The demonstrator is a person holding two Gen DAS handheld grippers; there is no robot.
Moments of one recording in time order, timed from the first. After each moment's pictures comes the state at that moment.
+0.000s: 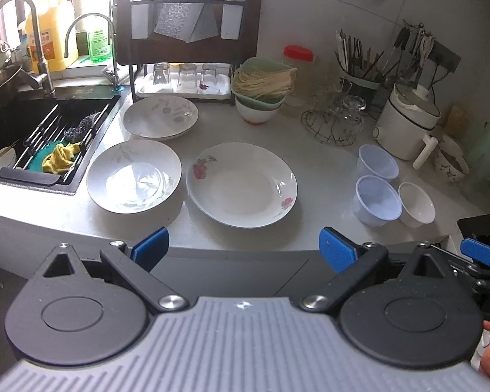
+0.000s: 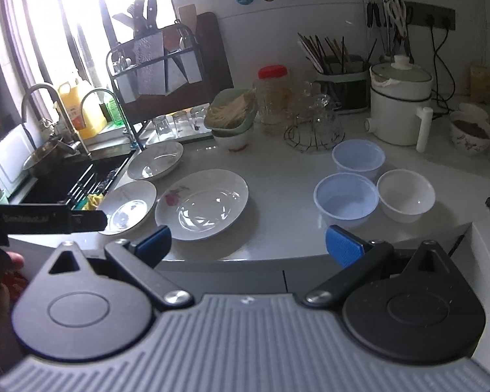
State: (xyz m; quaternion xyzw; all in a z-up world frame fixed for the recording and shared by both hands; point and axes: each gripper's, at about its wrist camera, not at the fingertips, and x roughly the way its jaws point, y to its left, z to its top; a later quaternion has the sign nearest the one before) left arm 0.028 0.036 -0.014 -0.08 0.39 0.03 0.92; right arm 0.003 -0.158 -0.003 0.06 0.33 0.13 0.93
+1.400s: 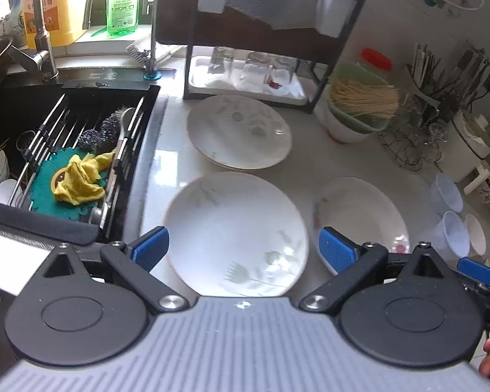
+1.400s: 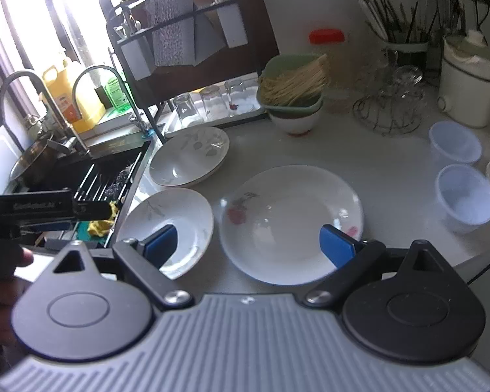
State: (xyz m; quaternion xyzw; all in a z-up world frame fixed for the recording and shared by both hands) left arm 0.174 0.293 -0.063 -0.12 0.44 0.00 0.89; right arm 0.112 0.037 -0.038 0.09 0.39 0.10 0.91
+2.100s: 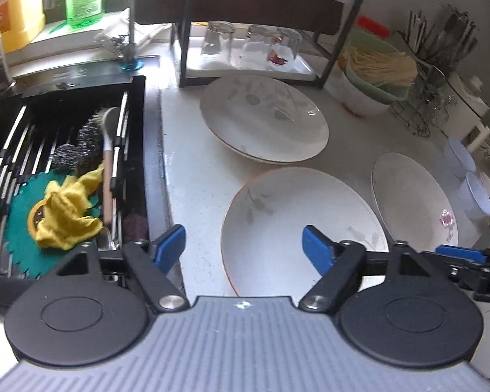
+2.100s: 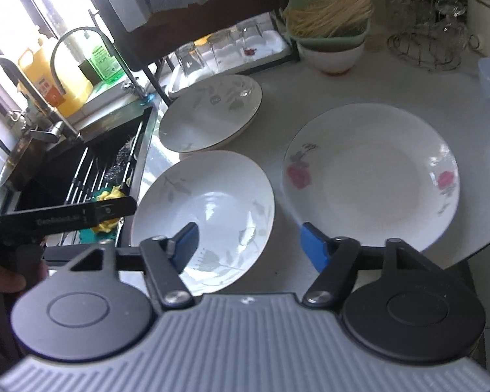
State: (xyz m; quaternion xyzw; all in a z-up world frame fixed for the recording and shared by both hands) left arm 0.236 0.378 -0.148 -0.07 0.44 -0.10 0.89; right arm 0.157 0.127 -0.103 0.13 0.45 0.08 0.88
